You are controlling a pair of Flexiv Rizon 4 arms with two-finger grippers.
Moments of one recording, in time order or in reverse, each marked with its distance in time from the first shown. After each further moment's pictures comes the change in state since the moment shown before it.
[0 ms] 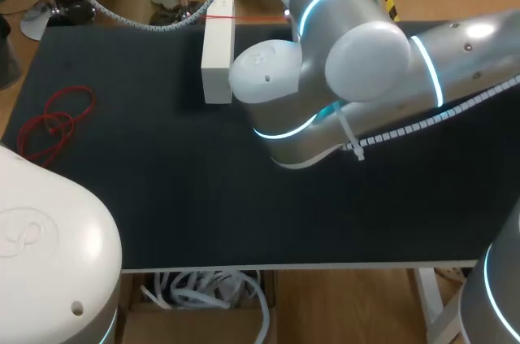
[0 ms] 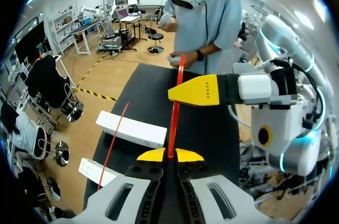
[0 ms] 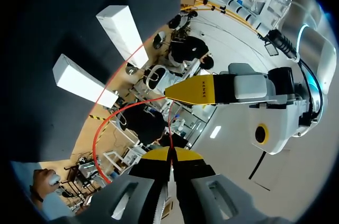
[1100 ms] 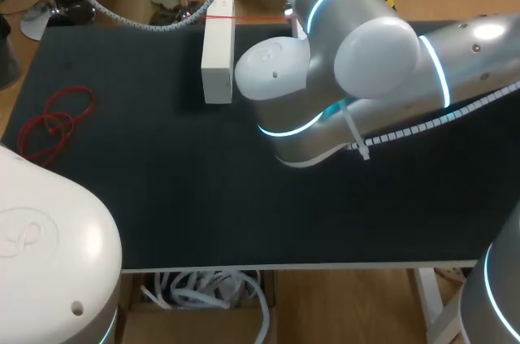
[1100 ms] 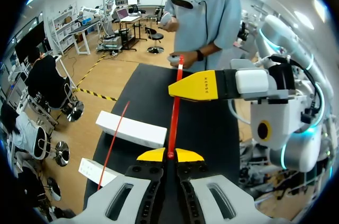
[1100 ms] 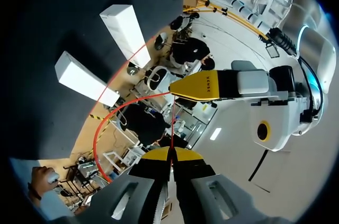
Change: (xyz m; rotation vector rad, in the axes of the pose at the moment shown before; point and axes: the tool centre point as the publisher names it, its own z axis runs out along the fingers) left arm 0.000 0.000 0.000 0.000 0.000 0.000; right arm 0.003 -0.004 0.000 -0.014 0.004 -0.008
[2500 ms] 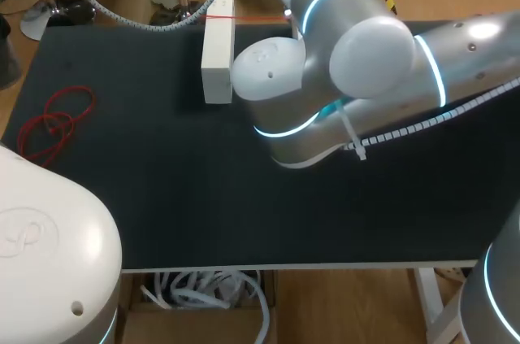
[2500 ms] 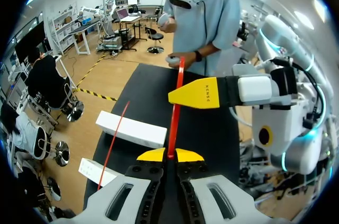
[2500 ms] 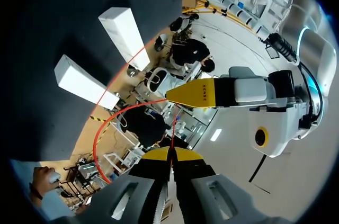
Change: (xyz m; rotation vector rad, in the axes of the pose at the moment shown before) left arm 0.000 0.000 0.000 0.000 0.000 0.000; right arm -0.003 0.009 0.001 -0.010 0.005 0.001
